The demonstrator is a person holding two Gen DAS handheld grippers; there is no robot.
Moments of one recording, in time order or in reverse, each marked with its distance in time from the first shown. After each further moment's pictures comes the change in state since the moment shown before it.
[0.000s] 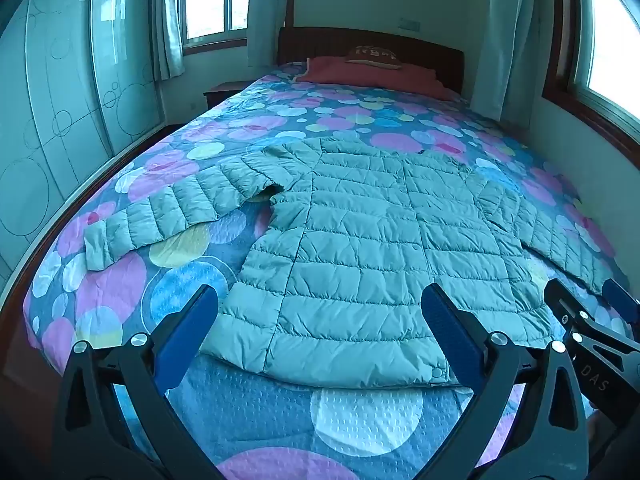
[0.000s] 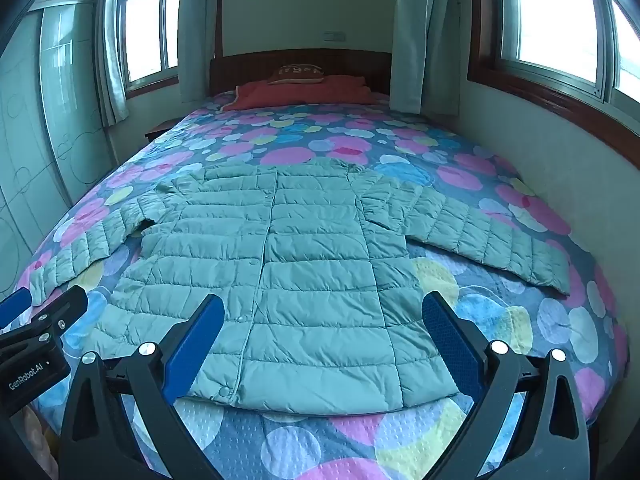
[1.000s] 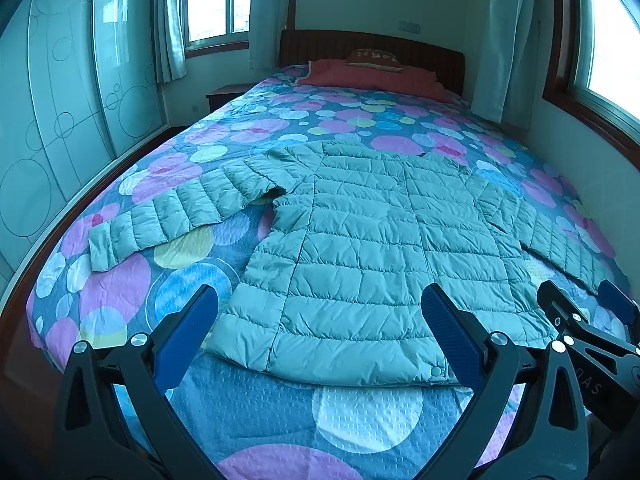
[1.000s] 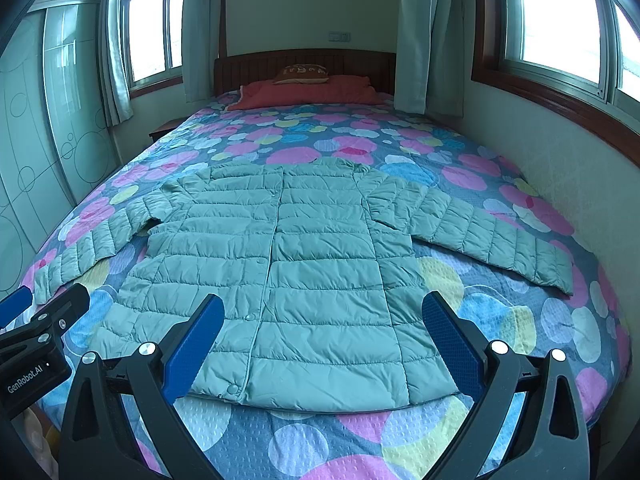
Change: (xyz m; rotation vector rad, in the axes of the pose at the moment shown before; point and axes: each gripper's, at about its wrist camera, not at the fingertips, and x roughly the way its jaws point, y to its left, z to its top) left arm -0.009 0.003 -0.002 0.011 -0.012 -0.002; right arm -0.001 0.003 -0.002 0.001 0.002 0.007
